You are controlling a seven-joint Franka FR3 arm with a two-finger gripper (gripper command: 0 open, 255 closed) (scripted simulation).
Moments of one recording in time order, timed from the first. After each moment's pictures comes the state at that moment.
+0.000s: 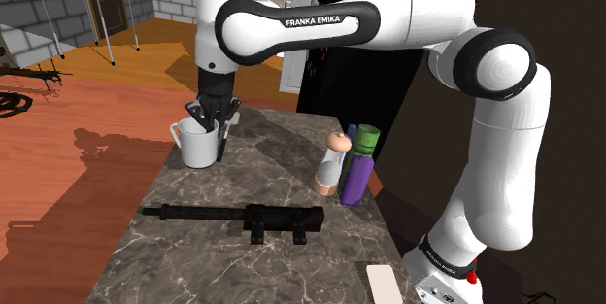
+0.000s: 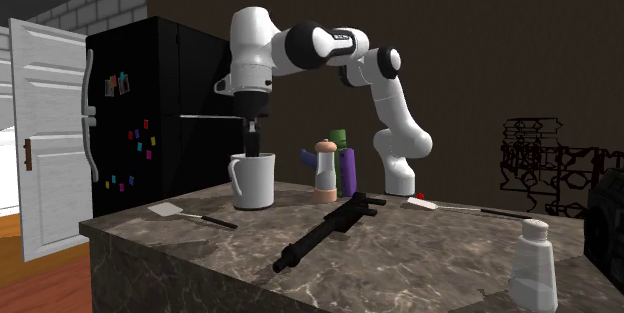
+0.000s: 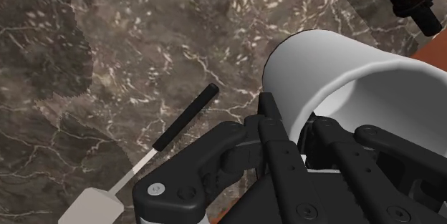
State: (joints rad) arm 0.21 0.37 0.34 -1.50 -0.07 1.88 0.59
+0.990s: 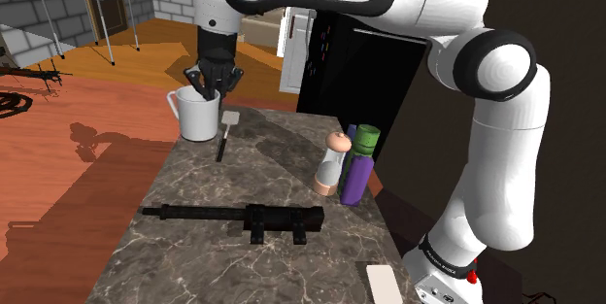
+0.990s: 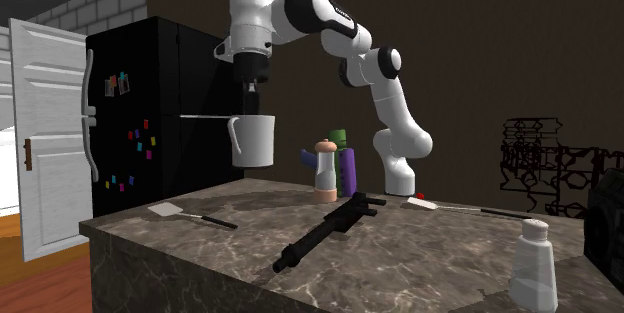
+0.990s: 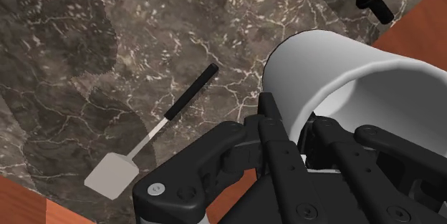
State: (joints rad) arm 0.22 0.37 0.35 -1.29 -0.07 1.68 0.59
